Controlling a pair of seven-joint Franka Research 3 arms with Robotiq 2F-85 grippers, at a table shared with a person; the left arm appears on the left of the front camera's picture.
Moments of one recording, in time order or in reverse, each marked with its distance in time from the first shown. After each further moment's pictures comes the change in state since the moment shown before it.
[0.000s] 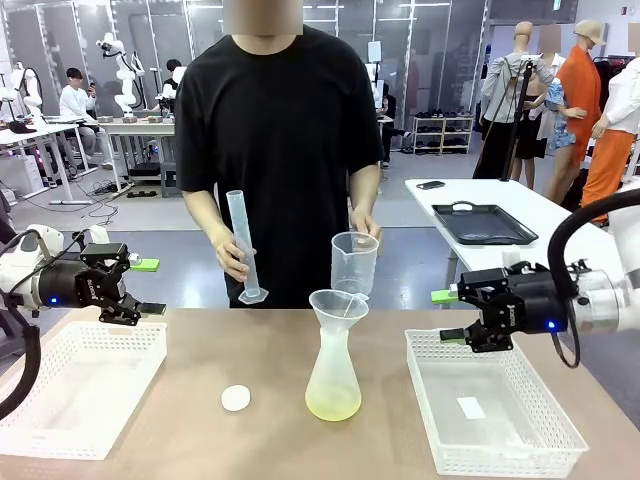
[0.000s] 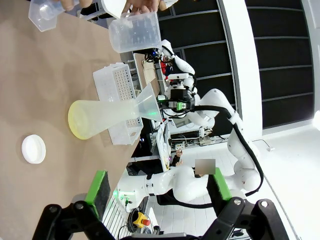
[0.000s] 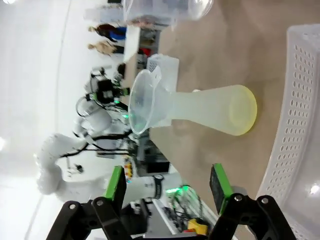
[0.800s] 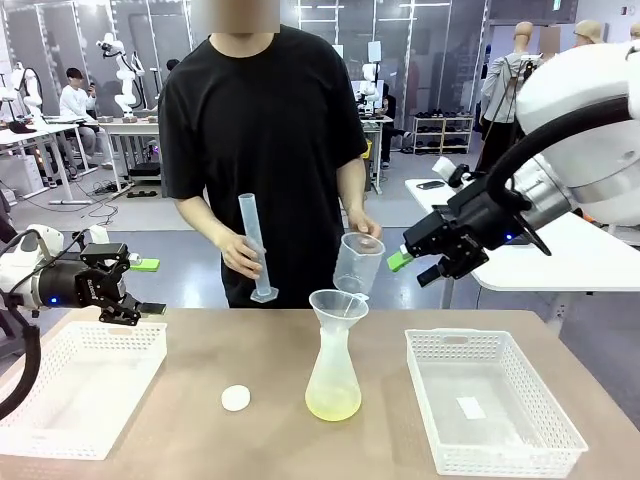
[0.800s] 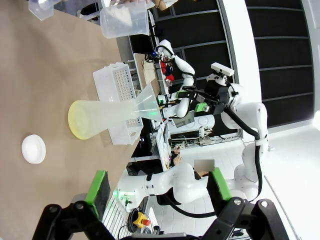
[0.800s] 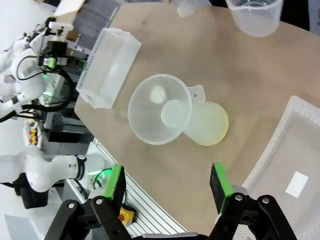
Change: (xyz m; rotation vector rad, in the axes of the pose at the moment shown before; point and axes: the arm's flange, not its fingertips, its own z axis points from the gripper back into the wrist) left arm 0.000 0.000 0.000 0.000 0.000 0.000; right arm 0.025 0.148 -0.046 -0.443 0.133 0.399
